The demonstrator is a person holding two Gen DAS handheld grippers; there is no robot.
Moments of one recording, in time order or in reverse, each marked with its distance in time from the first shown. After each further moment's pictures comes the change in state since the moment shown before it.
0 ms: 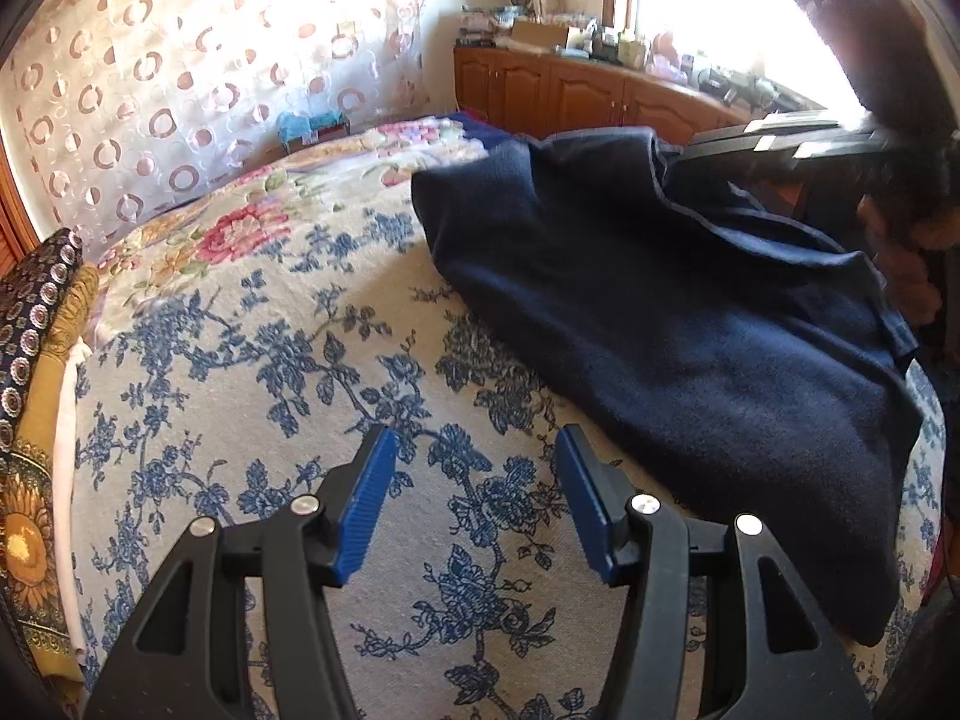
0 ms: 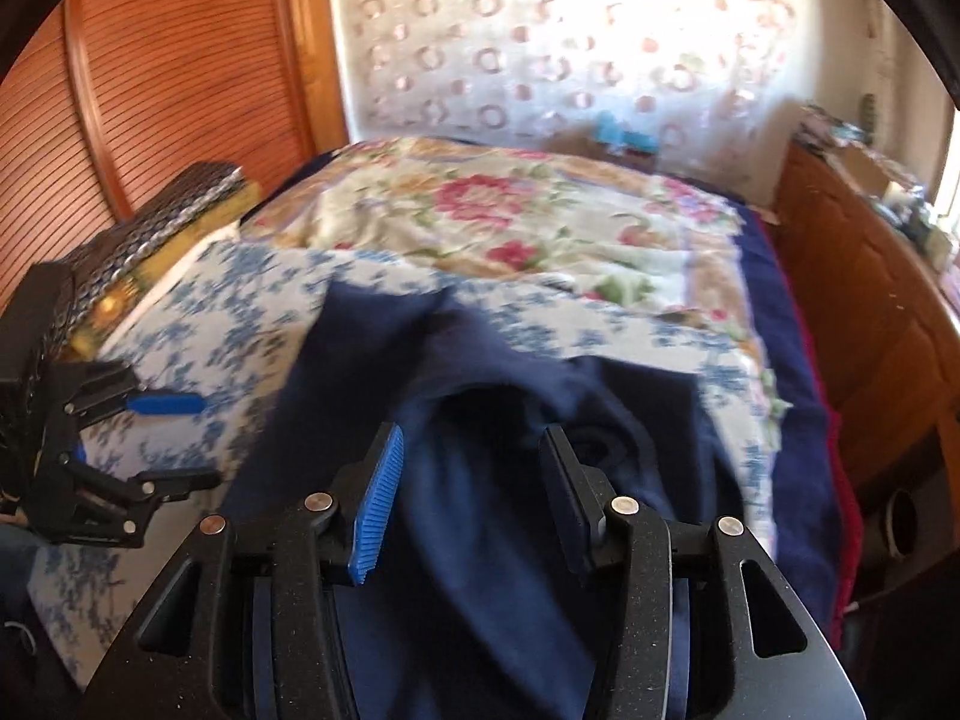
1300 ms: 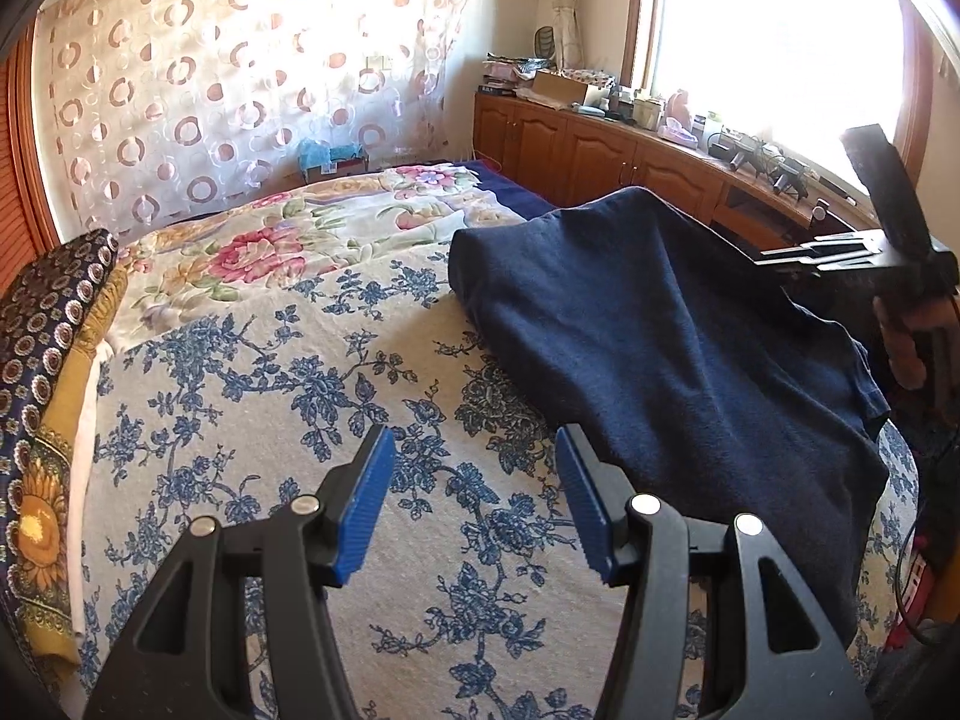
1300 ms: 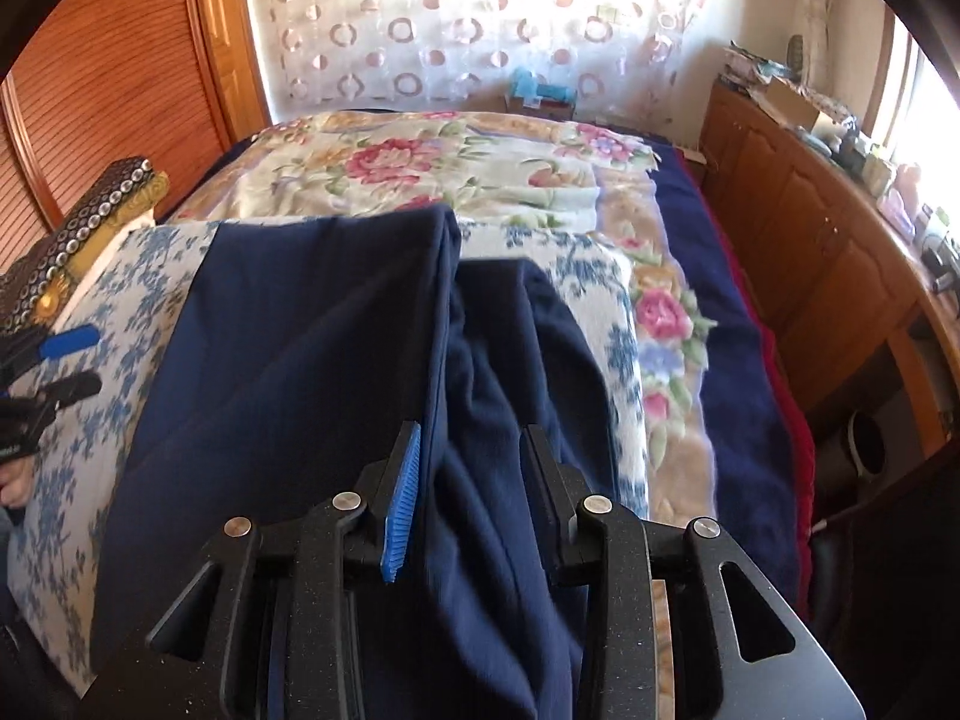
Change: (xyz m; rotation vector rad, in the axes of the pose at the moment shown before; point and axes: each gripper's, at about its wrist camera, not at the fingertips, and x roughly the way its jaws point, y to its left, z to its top) left arm -0.027 0.010 0.000 -0.081 -0.104 -0.008; right arm -0.033 -0.065 -0.050 0.134 0.073 -0.146
